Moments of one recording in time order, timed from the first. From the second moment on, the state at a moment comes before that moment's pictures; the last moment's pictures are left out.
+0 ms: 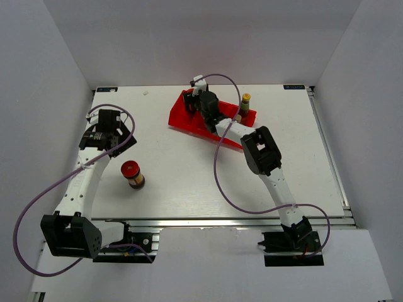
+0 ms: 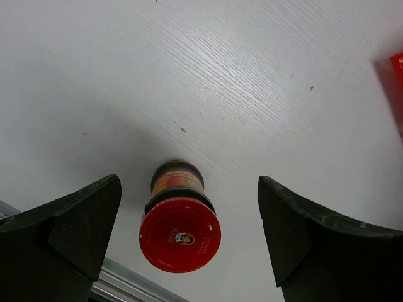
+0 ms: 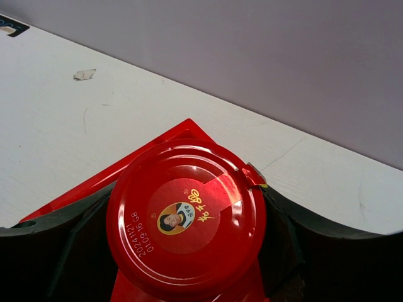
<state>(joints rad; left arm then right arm) -0.07 1.22 1.15 -0.89 -0.35 -0.62 0.62 2.52 1.97 0.49 0.11 -0.04</state>
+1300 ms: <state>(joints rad) -0.05 1.19 1.09 -0.97 -0.27 -0.64 0.64 2.17 1.82 0.60 -0.04 -0.10</state>
